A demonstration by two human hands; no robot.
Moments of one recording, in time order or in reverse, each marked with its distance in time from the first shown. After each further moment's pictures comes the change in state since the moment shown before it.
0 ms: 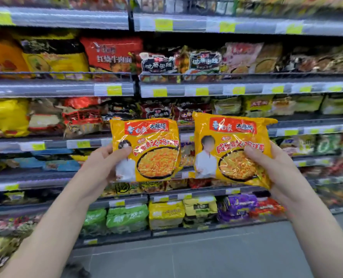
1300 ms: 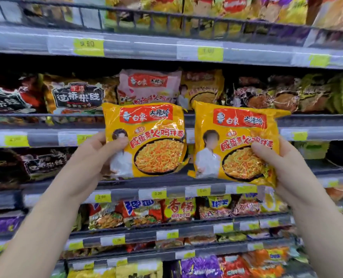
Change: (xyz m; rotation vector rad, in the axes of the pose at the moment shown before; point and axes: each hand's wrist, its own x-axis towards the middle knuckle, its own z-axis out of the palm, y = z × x) left_hand 0.215 0.031 0.354 -0.019 -0.086 0.232; right_hand 0.271 -0.070 -0.297 -0.041 0.006 -0.165
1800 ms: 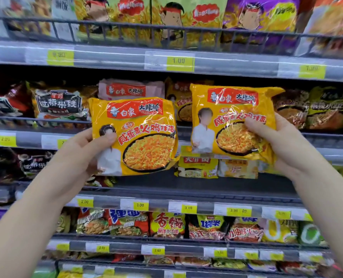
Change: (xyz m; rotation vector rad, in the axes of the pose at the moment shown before) left_hand 0.005 0.012 0.075 0.008 0.127 0.104; right_hand 0.108 -0.031 -0.064 0.064 -0.198 -0.004
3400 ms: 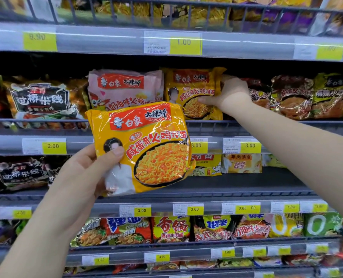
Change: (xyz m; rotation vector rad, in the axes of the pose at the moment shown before) left_hand -0.008 -0.034 0.001 -0.055 -0.001 -0.012; right_hand 0.142 0.013 0.073 -1.338 0.260 -0.130
